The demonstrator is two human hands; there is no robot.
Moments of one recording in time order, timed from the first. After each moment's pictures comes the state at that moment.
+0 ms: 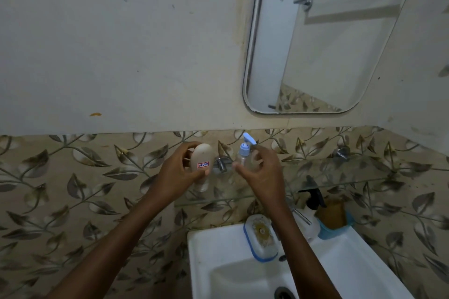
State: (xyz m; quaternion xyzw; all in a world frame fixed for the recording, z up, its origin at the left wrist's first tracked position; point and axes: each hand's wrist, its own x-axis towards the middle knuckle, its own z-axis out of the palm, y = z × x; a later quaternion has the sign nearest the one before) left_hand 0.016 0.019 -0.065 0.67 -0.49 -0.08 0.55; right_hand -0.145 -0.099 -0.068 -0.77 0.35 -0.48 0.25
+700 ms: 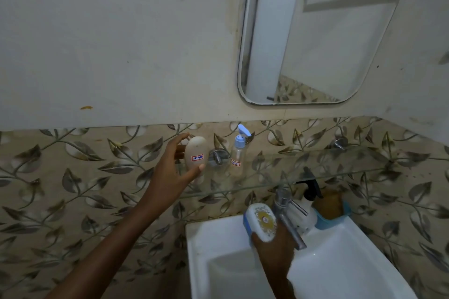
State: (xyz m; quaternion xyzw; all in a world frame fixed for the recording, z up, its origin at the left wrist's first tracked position) left_hand 0.001 0.030 -0.075 0.64 -0.50 -0.03 0.59; right_hand -0.201 -0.090 -0.254 -0.66 0.62 -0.34 0.27
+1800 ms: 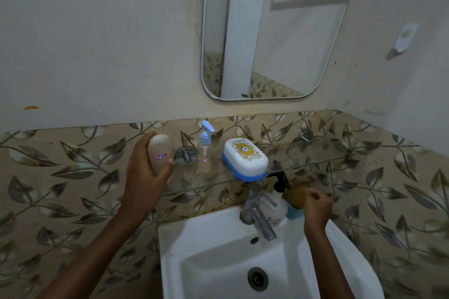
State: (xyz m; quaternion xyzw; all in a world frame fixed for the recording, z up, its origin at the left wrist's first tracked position) left_hand -0.023 0.012 -0.083 0.63 -0.46 0.05 0.63; right_hand -0.300 -0.182 -0.163 -0.48 0.60 -0.53 0.37
